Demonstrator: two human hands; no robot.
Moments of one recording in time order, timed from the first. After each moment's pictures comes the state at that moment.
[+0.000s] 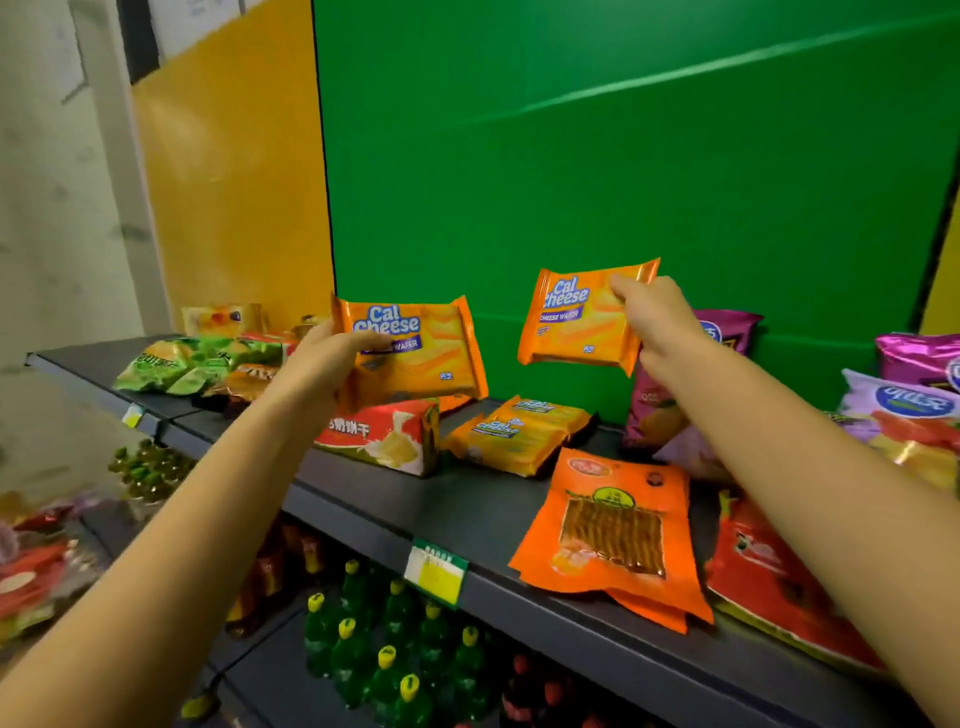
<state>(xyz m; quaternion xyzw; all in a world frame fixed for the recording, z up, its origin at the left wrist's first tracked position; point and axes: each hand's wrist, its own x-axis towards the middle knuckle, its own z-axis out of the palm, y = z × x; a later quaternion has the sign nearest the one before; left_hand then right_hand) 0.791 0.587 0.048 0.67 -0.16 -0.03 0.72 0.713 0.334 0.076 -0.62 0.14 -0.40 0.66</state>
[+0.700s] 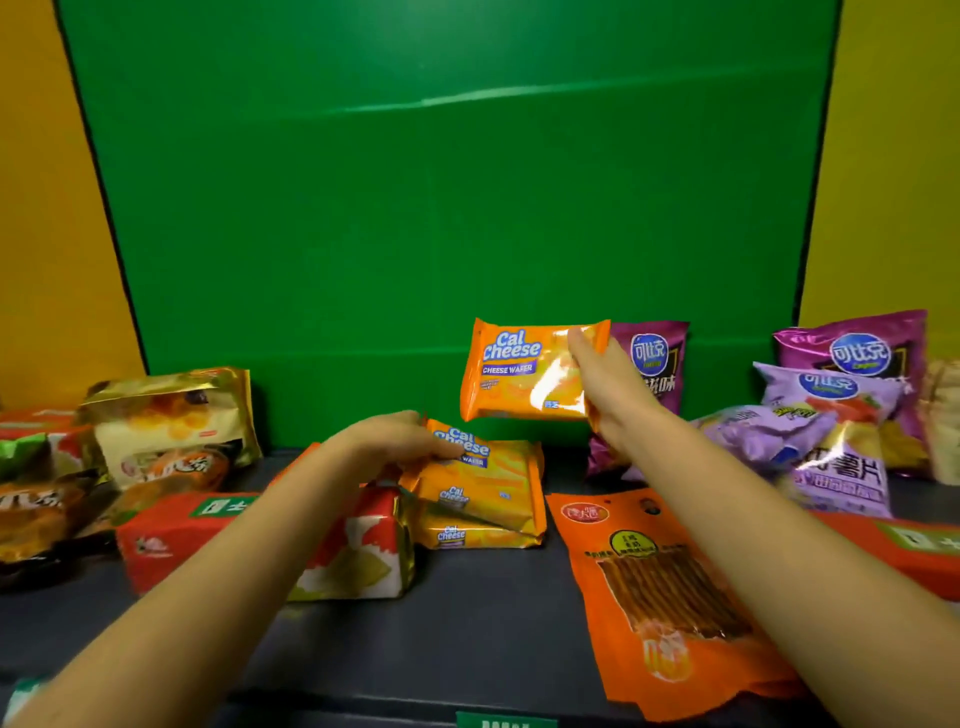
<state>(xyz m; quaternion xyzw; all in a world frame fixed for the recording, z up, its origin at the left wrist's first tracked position) 0.938 0.464 0.016 0.81 -0.40 -0.28 0.33 0.784 0.331 0.031 -0.59 0.26 -0.50 0.58</state>
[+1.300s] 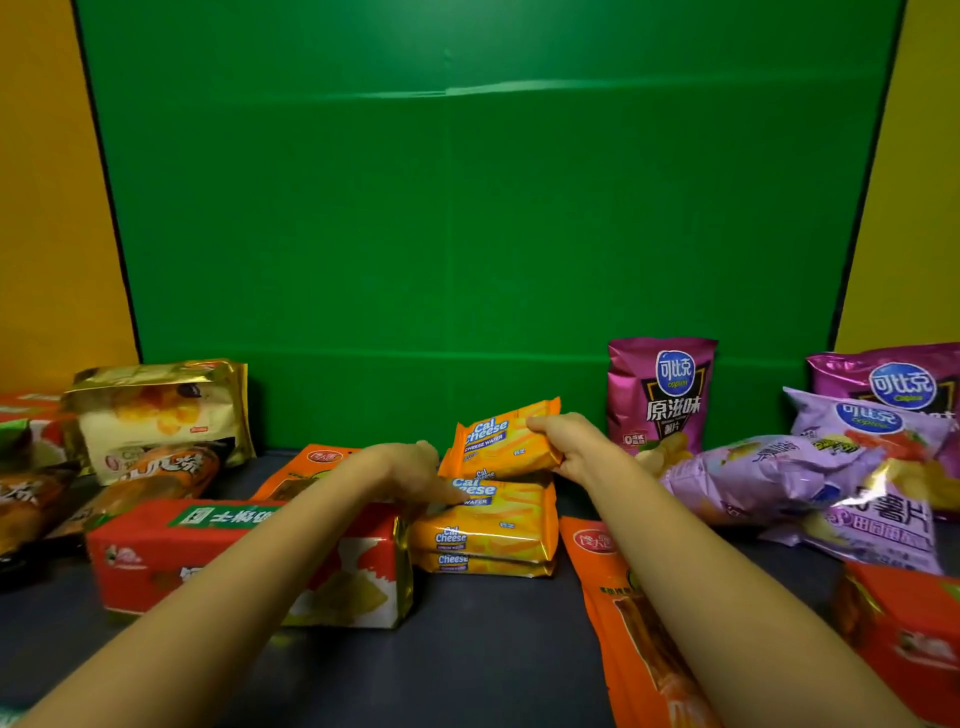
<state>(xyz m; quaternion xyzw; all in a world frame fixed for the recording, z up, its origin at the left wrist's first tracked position) 0.935 0.457 0.012 0.87 -0.47 -0.15 0.05 0.841 0.302 -0.012 -0.59 0.38 -0.32 0.64</state>
